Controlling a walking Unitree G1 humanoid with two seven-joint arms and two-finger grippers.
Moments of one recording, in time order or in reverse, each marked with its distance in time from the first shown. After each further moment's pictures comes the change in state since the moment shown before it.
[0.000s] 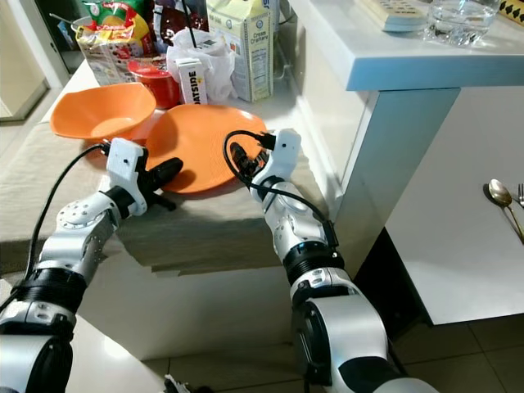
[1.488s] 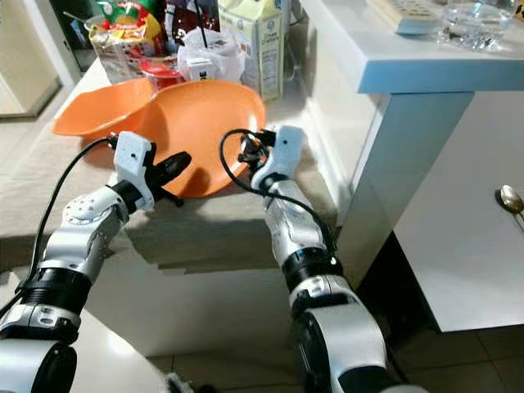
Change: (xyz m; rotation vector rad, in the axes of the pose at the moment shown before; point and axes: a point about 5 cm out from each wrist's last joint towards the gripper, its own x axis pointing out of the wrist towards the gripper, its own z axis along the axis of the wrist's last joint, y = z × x) left arm 0.007 -0.012 0.015 0.020 -0.031 -0.022; right arm -0.007 -0.003 0.008 -0.125 -0.123 -0.043
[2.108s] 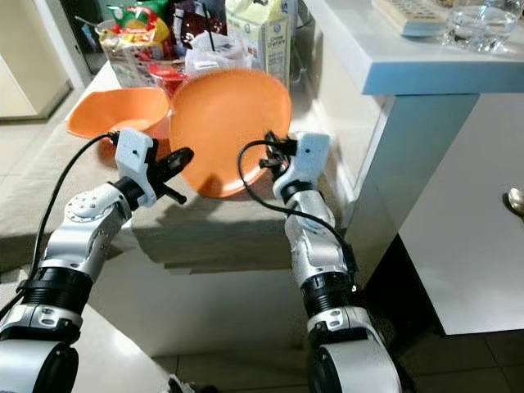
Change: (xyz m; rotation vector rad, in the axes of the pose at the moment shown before) left arm 0.002 -0.004 0.009 0.015 -0.033 0.012; right arm -0.025 -0.010 0.023 -0.194 -0.193 -0.003
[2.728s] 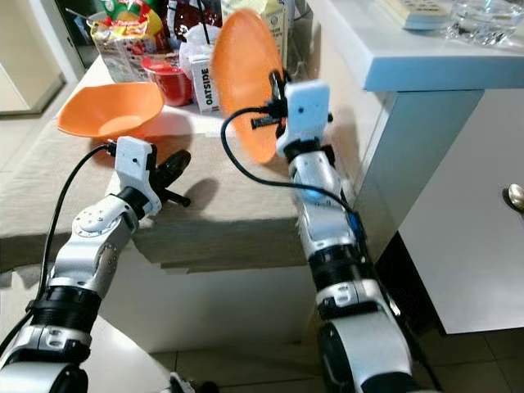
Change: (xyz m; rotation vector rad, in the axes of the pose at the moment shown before) left arm -0.008 -0.014 -0.008 -0.061 -0.036 0.117; right arm 0.025 0.004 0.062 -0.292 -0.256 0.009
